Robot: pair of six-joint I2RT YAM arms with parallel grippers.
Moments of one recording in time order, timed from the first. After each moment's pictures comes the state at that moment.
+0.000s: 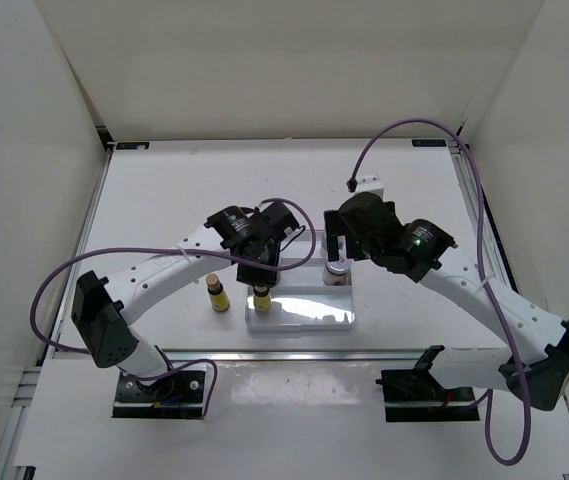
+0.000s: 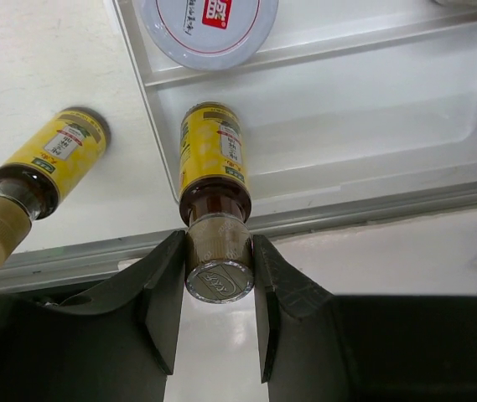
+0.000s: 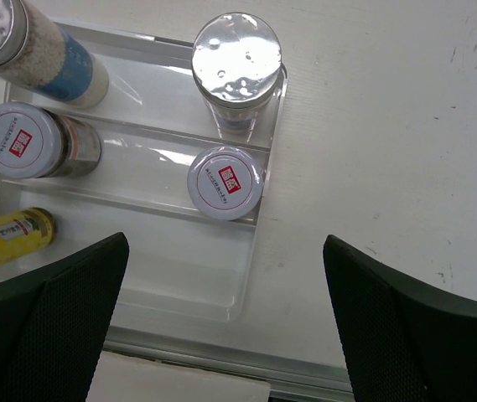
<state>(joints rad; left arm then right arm) -0.92 1.54 1.45 -1.19 -0.18 -0.72 0.86 1.21 1.28 -0.91 0.44 0.46</state>
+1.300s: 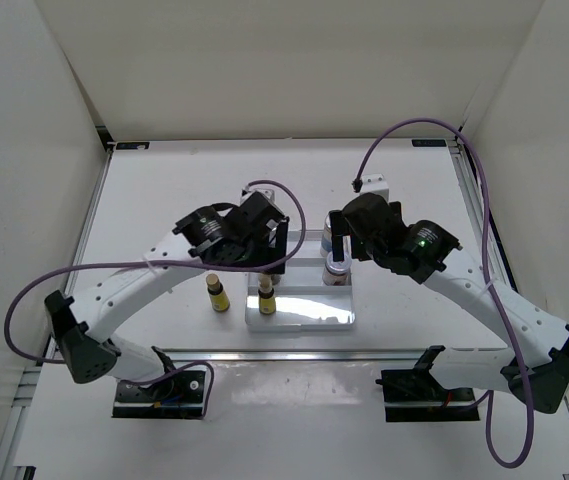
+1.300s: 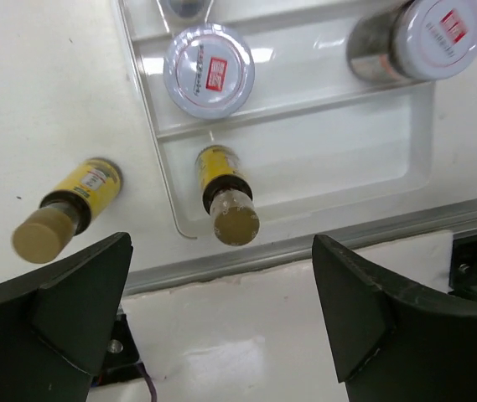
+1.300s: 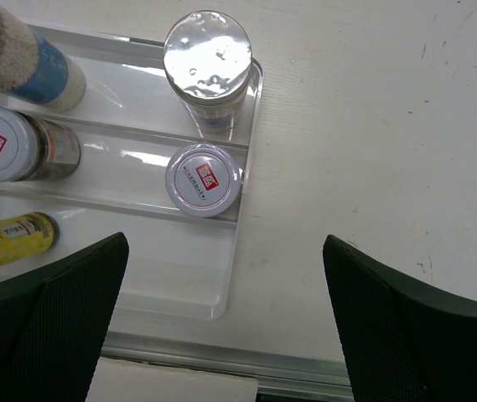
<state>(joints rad) -0.92 1.43 1.48 -1.14 -0.27 -0.69 0.86 1.19 1.28 -0.94 0.48 0.46</state>
